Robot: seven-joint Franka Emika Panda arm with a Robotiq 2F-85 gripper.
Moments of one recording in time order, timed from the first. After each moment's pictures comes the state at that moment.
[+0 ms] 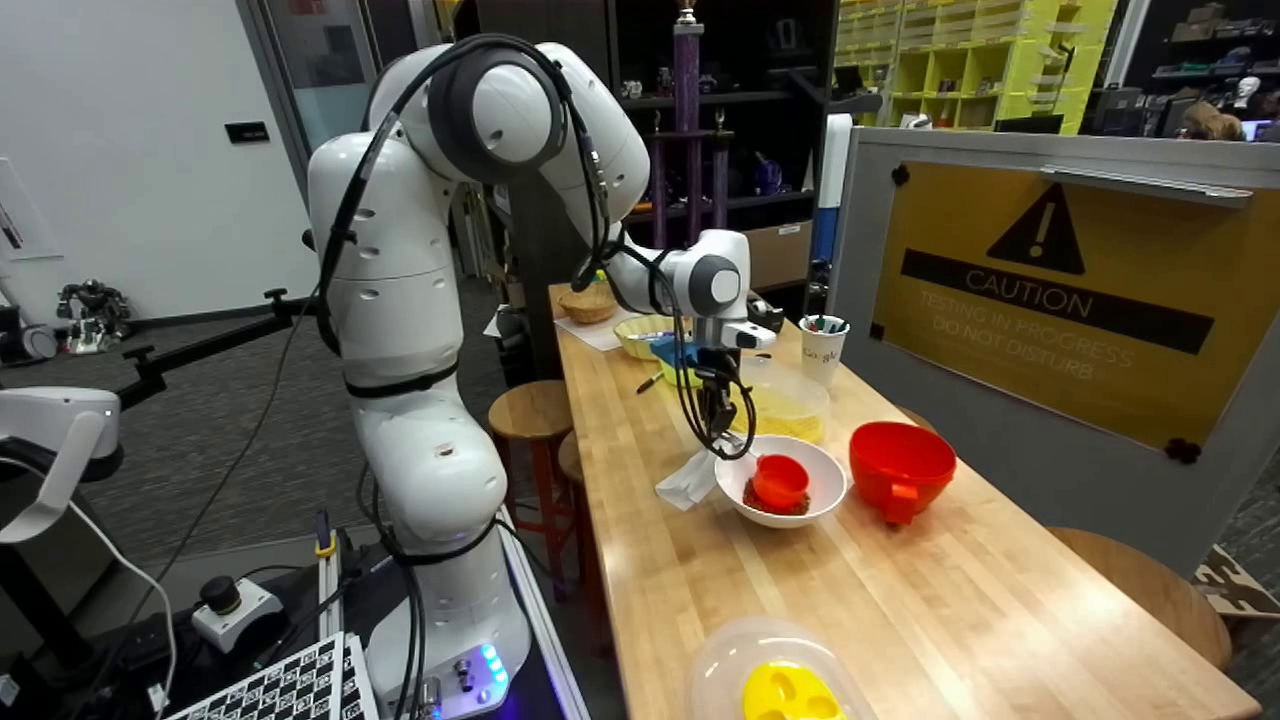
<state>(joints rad) 0.13 0.05 0.10 -2.36 -0.21 2.20 0.66</state>
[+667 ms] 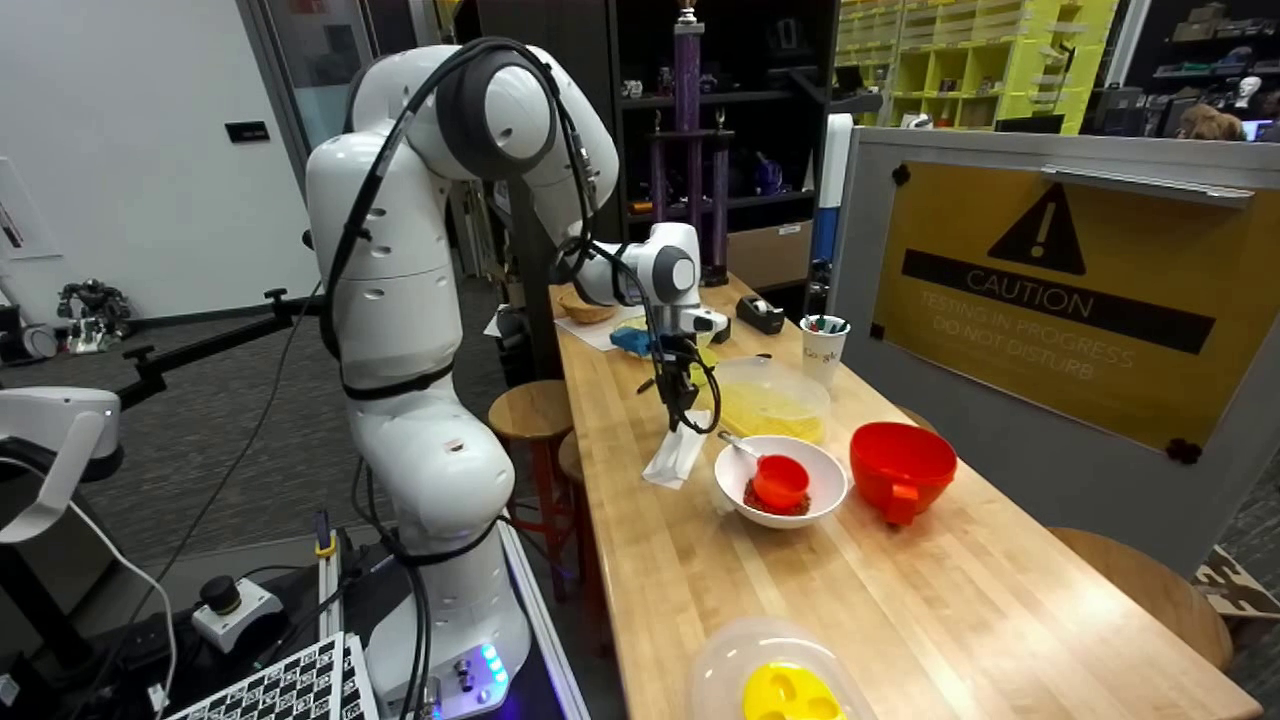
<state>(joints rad) 0.23 0.05 0.20 -2.37 -0.21 2.20 0.66</state>
